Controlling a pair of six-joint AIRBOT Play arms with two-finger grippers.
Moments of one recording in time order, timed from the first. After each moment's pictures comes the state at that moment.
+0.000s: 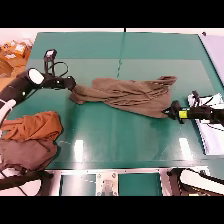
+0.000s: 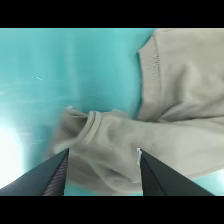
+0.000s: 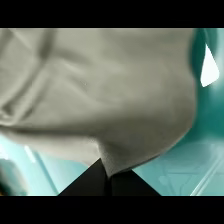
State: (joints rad) left arm -0.12 -1.38 1.16 1.22 -0.71 -1.38; right arm -0.48 -1.28 0.70 -0.69 1.09 1.25
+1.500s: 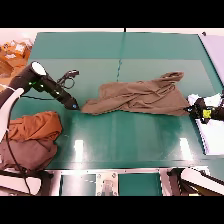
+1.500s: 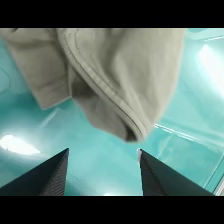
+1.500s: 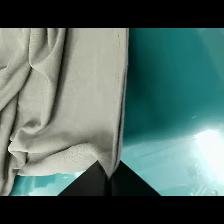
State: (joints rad) left arm -0.06 -1.60 1.33 1.03 -1.45 -0.72; right arm -0.73 -1.22 0.77 -0.78 1.13 1.24
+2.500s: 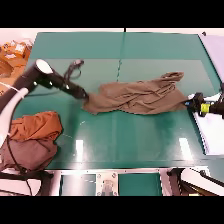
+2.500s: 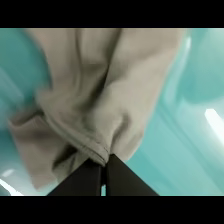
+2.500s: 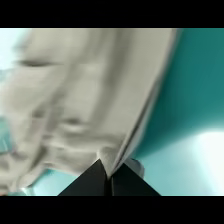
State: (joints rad) left arm -0.14 -1.54 1.41 0.88 -1.23 -0.83; right arm -0.64 -1.18 0.86 -0.65 1.18 1.20
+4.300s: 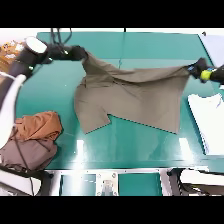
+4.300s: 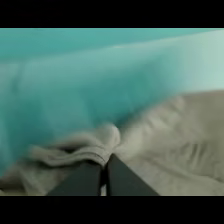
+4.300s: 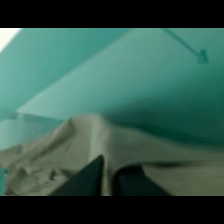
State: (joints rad) left arm -0.15 -1.71 1.63 0.72 -0.74 -1.07; right arm -0.46 -1.47 1.21 -0.49 0.91 1.11
